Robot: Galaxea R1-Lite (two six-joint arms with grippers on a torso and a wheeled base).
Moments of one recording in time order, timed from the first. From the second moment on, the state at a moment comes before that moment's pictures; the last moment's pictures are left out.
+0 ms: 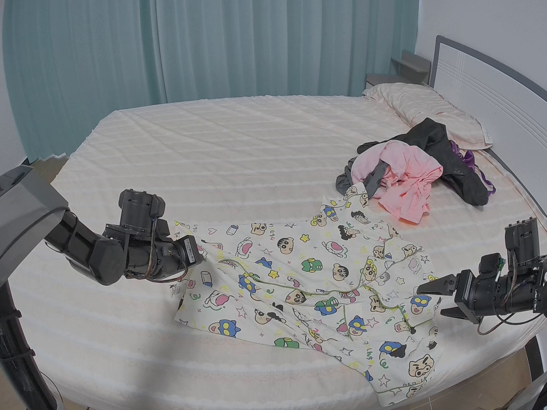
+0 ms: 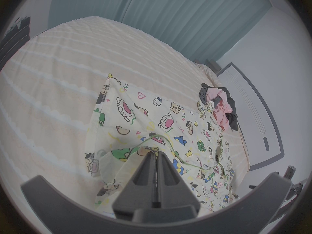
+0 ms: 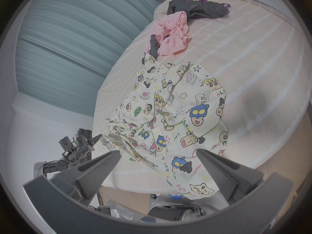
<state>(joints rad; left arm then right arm) -0.26 2.03 -0.92 -0.42 -0.19 -0.55 0.18 1.48 -0.43 -0.30 0.32 0.71</state>
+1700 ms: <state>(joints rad) -0.19 1.98 -0.80 -0.48 -0.52 -0.14 0.18 1.51 -0.42 -0.30 0.32 0.71</state>
